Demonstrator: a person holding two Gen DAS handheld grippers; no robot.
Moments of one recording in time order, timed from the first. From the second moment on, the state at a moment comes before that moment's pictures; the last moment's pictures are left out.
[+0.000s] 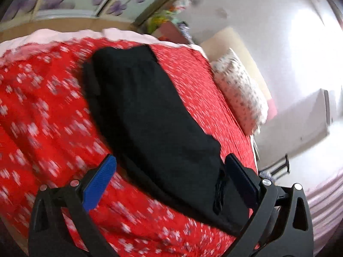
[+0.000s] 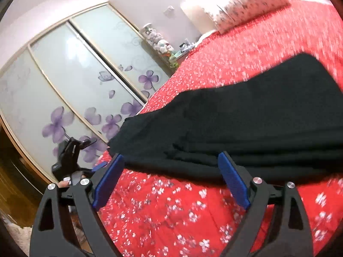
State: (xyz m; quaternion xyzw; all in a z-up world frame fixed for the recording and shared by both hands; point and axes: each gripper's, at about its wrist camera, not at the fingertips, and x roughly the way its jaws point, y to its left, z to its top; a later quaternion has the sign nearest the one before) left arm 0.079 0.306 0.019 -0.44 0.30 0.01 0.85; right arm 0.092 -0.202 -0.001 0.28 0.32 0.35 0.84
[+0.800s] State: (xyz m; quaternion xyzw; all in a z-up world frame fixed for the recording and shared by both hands) left arm 0.154 0.359 0.004 -0.49 0.35 0.04 0.80; right arm 0.091 -0.198 -0.014 0.27 0.32 0.36 0.83
